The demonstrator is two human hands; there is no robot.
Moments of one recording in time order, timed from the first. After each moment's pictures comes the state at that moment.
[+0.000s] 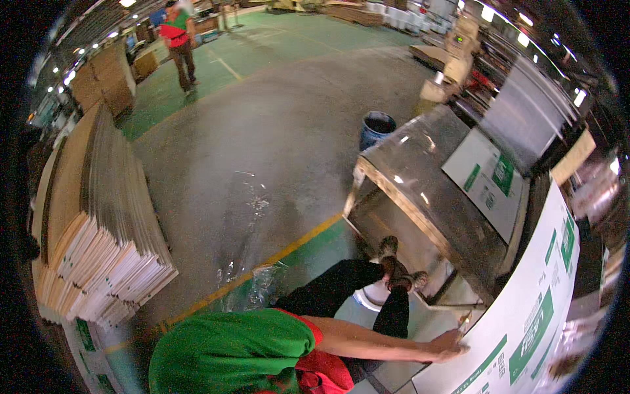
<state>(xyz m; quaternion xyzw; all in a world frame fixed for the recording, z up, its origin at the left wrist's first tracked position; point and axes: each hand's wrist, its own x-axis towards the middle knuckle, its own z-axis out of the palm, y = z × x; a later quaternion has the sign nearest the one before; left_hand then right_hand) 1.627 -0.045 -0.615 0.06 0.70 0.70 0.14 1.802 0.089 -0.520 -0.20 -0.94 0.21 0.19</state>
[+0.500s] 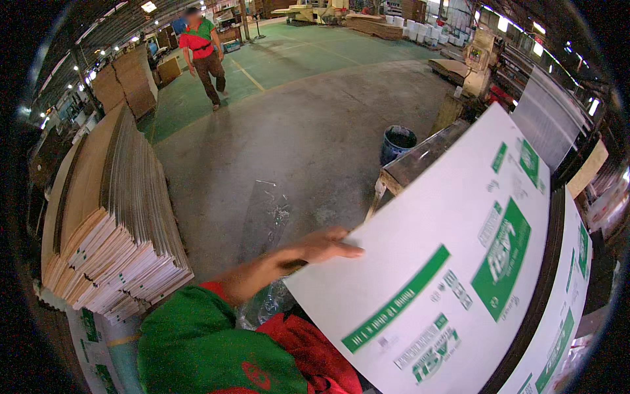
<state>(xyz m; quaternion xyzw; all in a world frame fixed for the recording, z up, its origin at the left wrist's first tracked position) 1.740 -0.420 -0.550 -0.10 0.76 0.64 0.03 1.758 0.063 -0.635 -0.16 -0.85 0.51 0.00</state>
